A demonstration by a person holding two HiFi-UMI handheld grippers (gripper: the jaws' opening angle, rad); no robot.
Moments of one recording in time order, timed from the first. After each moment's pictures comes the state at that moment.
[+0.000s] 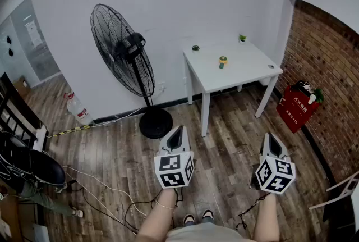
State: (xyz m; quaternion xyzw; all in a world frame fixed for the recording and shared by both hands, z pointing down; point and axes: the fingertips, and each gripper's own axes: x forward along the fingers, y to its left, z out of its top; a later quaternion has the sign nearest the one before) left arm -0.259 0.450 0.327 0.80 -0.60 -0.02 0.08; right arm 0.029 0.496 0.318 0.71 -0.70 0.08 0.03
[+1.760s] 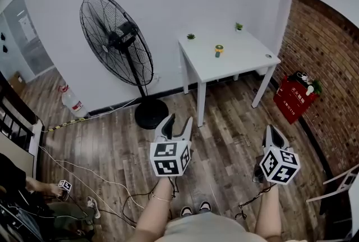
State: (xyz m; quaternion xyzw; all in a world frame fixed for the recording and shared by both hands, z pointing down) left arm -0.238 0.430 0.336 0.82 -0.56 0.01 0.10; right arm 0.056 0.484 0.333 0.70 -0.70 0.12 0.04
